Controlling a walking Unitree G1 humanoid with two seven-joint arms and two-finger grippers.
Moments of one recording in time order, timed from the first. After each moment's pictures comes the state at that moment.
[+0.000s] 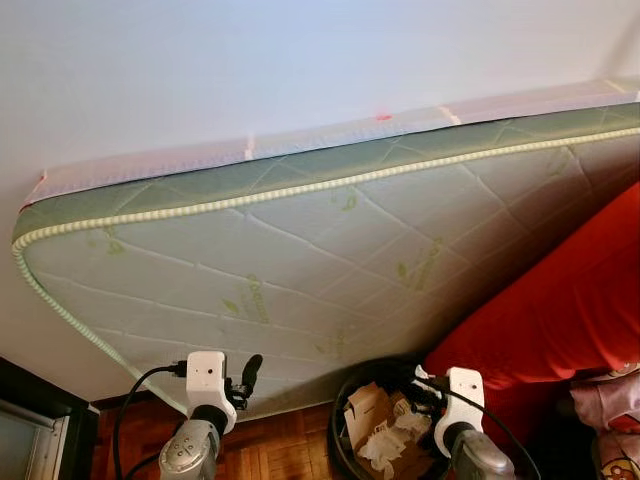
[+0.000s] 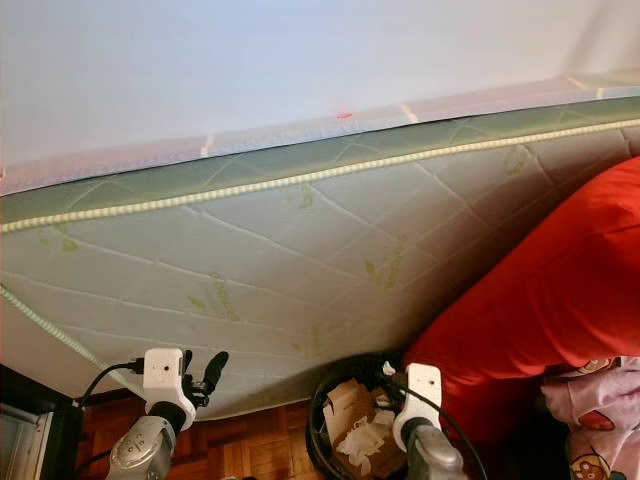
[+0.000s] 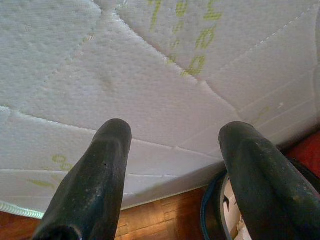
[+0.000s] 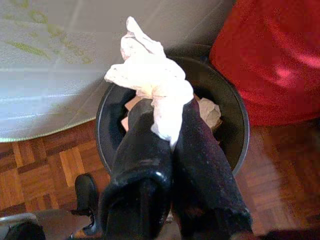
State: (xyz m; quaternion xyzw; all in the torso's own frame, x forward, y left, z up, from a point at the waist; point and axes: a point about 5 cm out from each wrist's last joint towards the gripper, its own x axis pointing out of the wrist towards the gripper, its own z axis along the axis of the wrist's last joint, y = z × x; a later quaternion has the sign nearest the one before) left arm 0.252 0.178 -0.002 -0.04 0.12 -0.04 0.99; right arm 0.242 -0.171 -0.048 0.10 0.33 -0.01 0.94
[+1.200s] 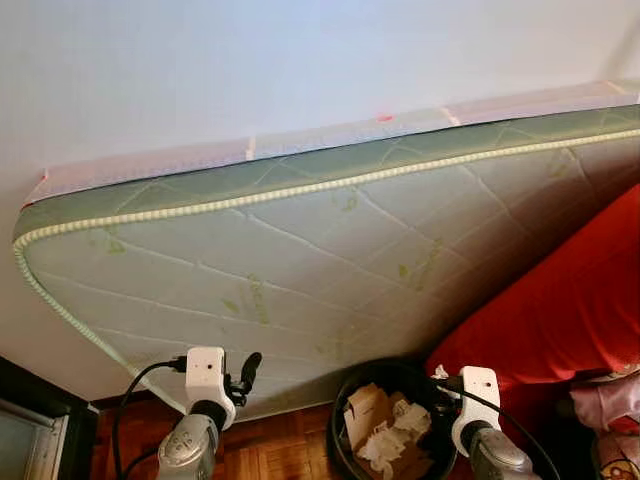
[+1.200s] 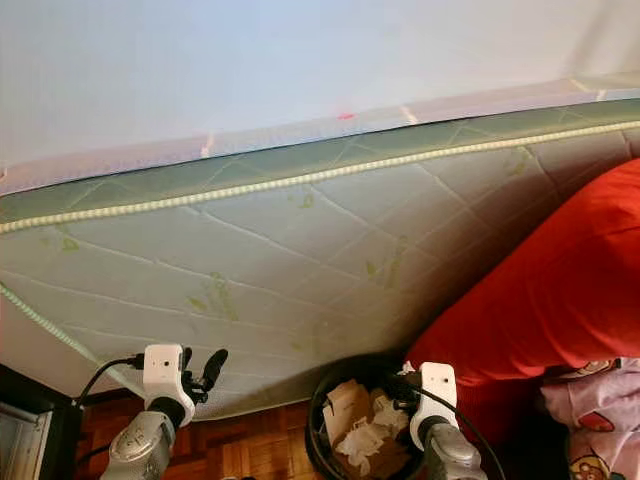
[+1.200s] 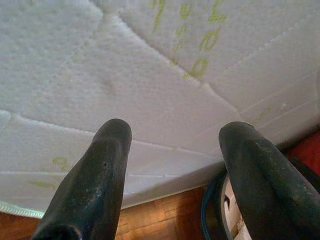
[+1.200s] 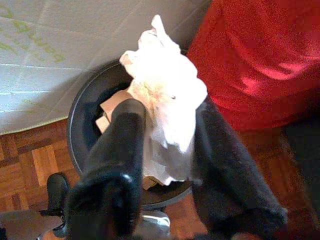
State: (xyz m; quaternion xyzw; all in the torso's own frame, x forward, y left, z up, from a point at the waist) left arm 0.258 0.179 0.001 -0.04 0.12 -0.04 0.99; right arm 0.239 -0.193 -0.048 0.06 0.34 -0.02 0.94
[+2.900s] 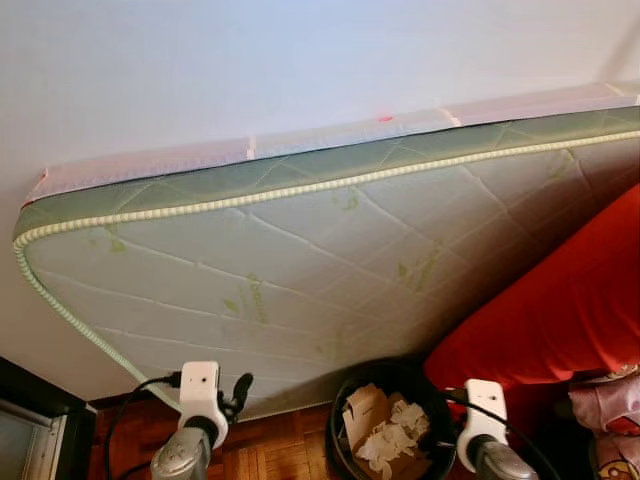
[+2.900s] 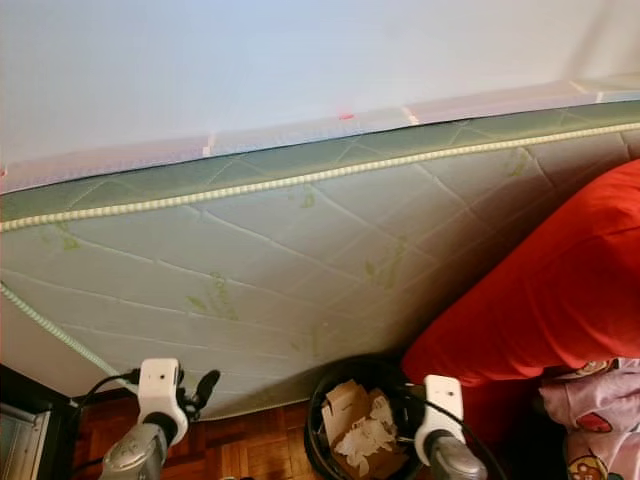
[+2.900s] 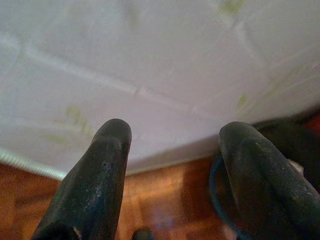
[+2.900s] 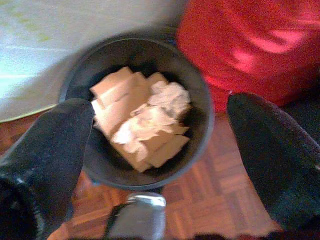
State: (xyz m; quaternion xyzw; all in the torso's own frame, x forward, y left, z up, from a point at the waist) left arm 0.242 0.195 -0.026 -0.03 0.21 -0.01 0.98; right arm 0.224 -0.210 -0.056 0.06 0.37 -0.05 0.93
